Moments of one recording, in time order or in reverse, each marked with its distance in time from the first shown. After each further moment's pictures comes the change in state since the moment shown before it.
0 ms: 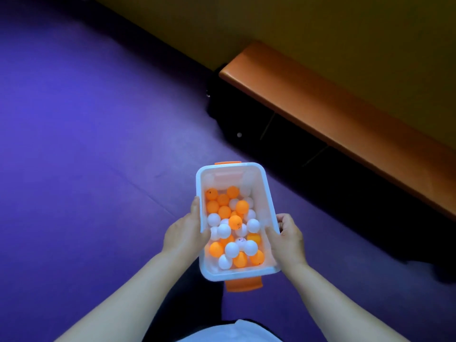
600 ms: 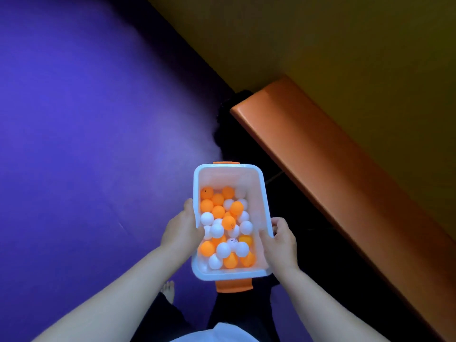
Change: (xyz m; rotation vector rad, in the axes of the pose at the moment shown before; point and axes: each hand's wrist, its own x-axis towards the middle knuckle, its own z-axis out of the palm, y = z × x) left_hand 0.322 0.121 -0.079 -0.381 0.050 -0.263; right_hand 0.358 -0.159 -0.011 -0.175 -0.159 -0.074
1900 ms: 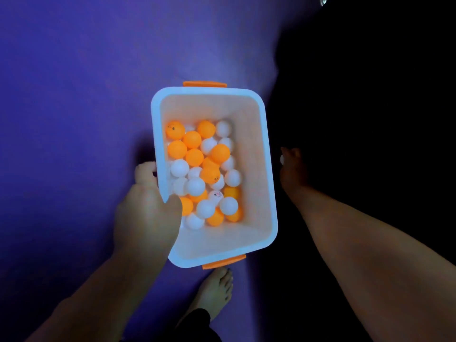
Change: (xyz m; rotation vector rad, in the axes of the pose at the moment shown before) left_hand 0.479 -0.163 0.405 -0.456 0.412 -0.591; right_hand 0.719 0.268 0.379 -0.900 -0.355 -0.400
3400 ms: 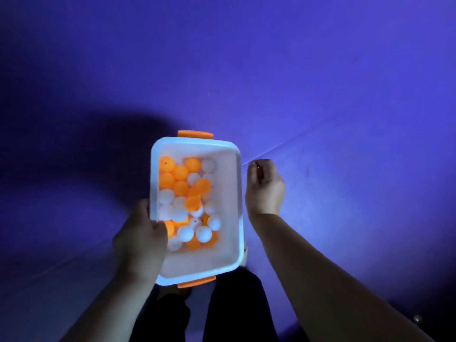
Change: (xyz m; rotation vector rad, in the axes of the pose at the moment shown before) left_hand -0.144 -0.329 -0.315 -0.644 0.574 -0.996; right_hand -0.428 -0.543 0.148 0.020 -0.165 -1.087
